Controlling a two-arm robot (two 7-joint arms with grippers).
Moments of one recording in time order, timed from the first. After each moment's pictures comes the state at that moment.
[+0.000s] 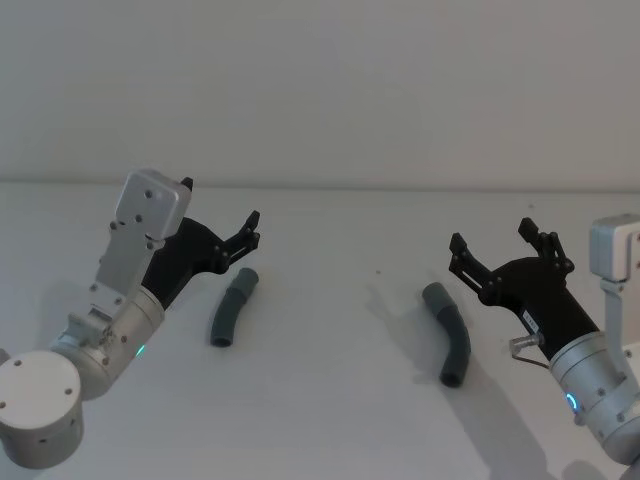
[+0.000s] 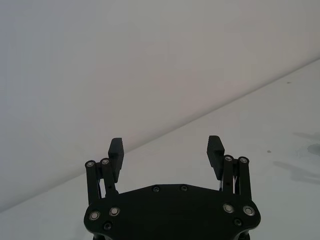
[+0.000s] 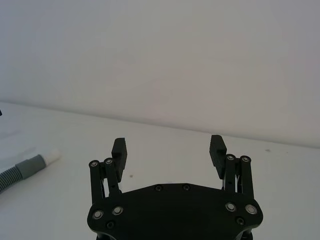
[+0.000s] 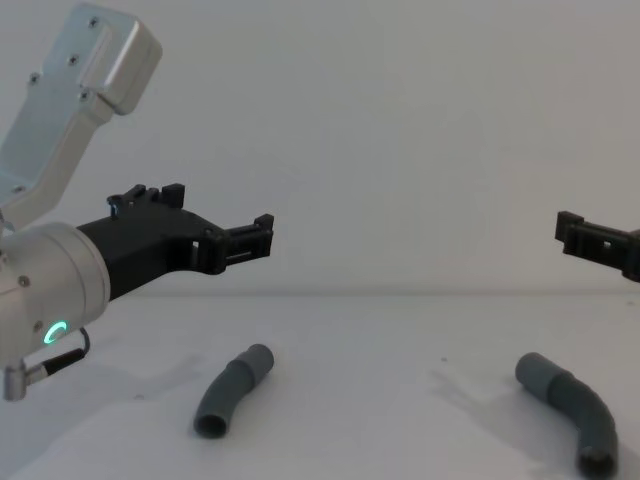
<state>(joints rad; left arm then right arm) -0.24 0.38 0.45 -1.63 -0.20 0.01 -0.01 -0.01 0.34 -0.23 -1.77 0.29 0.03 0.07</state>
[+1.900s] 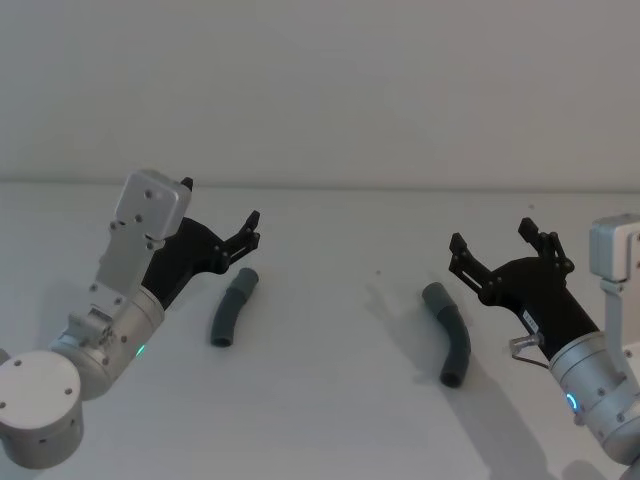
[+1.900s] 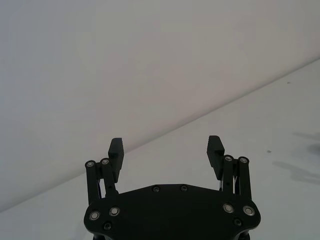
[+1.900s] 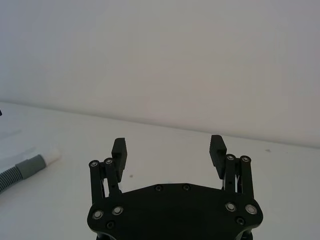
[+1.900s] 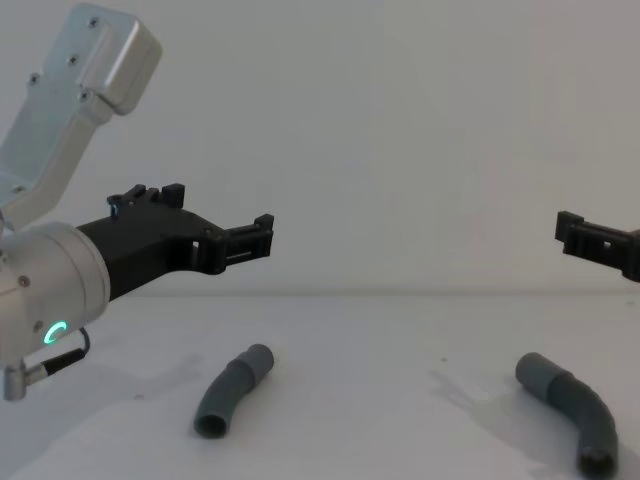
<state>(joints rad) -0.24 0.38 0.45 -1.63 -0.20 0.01 -0.01 -0.01 0.34 -0.23 -1.77 0.29 0.03 0.07</state>
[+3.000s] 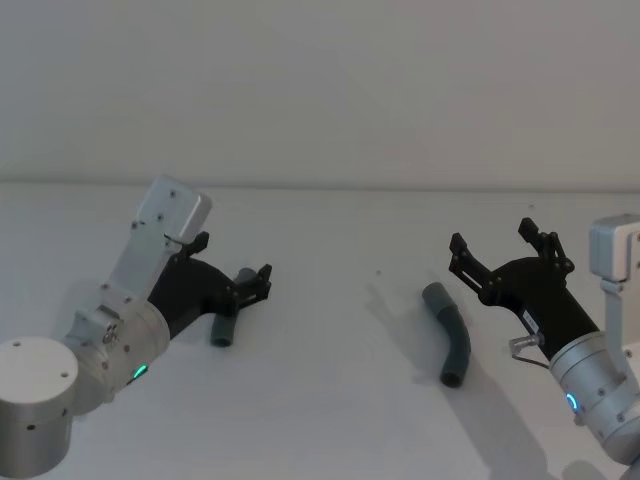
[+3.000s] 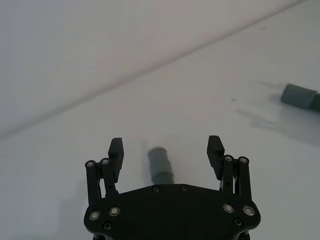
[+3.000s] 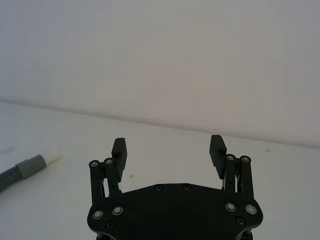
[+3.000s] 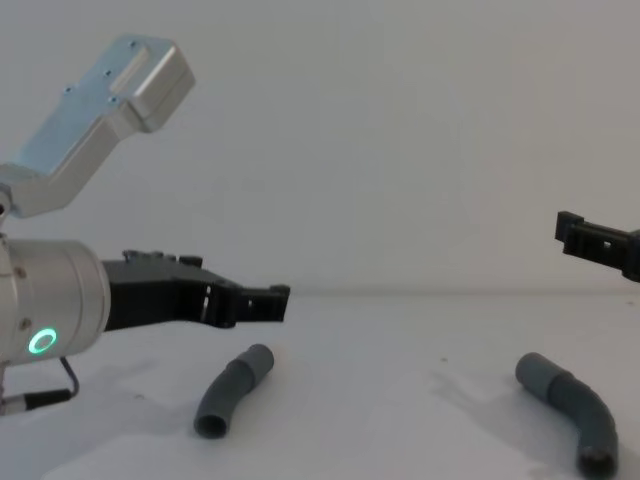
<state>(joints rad) -0.21 0.41 0.44 -1.77 -0.29 0.39 -0.09 -0.01 0.34 -0.23 -1.77 0.29 0.03 0.07</state>
